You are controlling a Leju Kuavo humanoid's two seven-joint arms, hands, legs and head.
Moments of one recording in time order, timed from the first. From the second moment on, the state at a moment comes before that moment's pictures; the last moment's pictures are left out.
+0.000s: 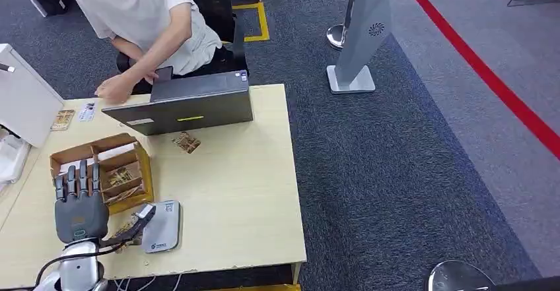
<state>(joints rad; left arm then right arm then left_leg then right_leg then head) -0.28 0.41 -0.53 -1.02 -1.50 0.69 0.69 -0.10 0.35 -1.47 -0.17 0.16 -0.50 -0.02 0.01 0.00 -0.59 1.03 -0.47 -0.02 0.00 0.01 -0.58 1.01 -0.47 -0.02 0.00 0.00</state>
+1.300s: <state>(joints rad) -0.32 0.38 -0.53 -0.97 -1.50 0.69 0.66 -0.10 0.35 -1.47 -0.17 0.17 -0.51 -0.03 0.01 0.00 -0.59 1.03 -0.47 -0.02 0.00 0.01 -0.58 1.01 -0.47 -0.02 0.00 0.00</state>
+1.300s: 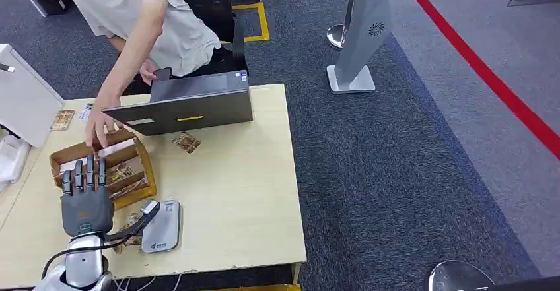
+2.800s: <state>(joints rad) -0.20 0.50 -0.62 -1.36 -1.51 0.53 0.69 -0.11 0.35 -1.47 -0.13 0.17 -0.58 -0.04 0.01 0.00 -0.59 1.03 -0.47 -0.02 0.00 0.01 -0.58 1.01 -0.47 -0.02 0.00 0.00</state>
